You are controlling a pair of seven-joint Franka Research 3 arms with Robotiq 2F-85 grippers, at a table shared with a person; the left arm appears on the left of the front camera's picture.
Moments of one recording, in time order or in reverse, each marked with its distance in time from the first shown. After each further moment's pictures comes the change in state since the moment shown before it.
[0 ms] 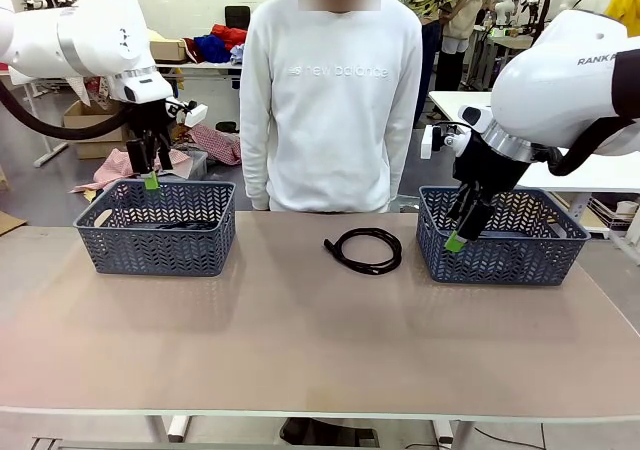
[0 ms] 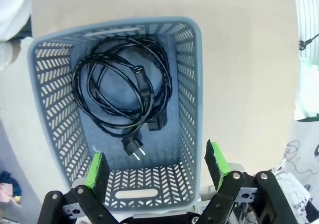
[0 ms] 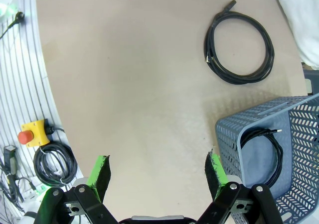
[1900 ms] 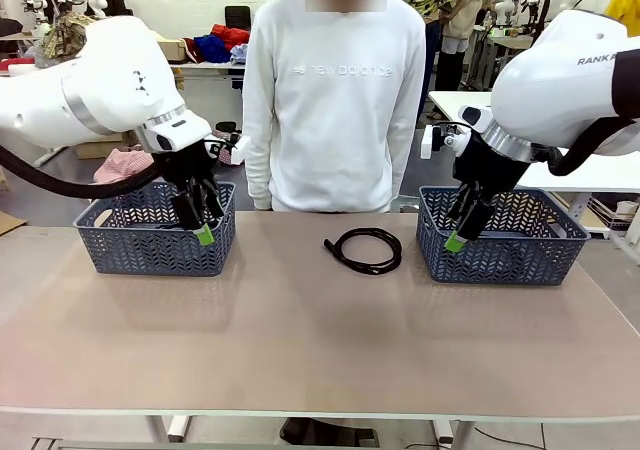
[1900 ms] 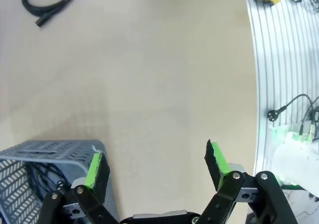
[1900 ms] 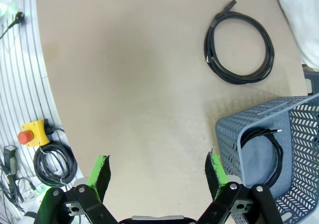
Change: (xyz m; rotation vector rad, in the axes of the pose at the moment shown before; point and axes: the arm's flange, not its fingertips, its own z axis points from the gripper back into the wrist) left arm 0.109 -0.138 -0.045 -0.008 -0.229 0.025; right arm 0.000 0.000 0.000 0.000 0.000 0.000
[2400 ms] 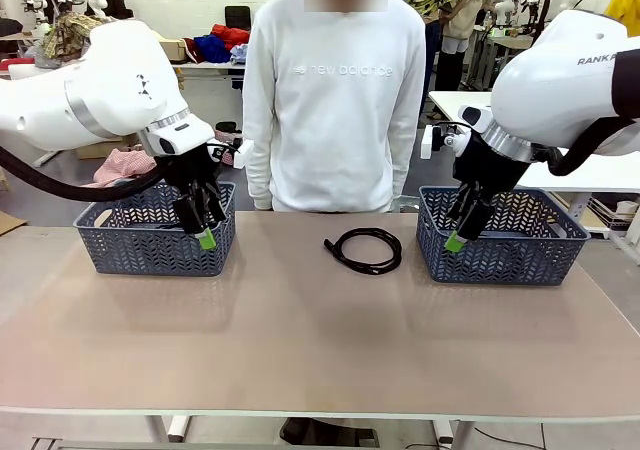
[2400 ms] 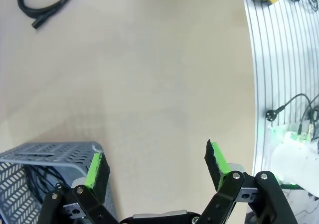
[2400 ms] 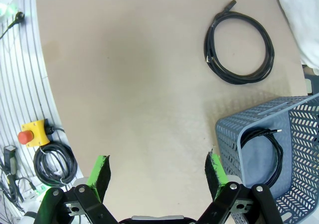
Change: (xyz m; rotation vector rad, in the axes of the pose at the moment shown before) left arm 0.002 0.000 -0.001 -0.009 0.002 -0.004; right arm 0.000 0.000 0.000 0.000 0.000 0.000
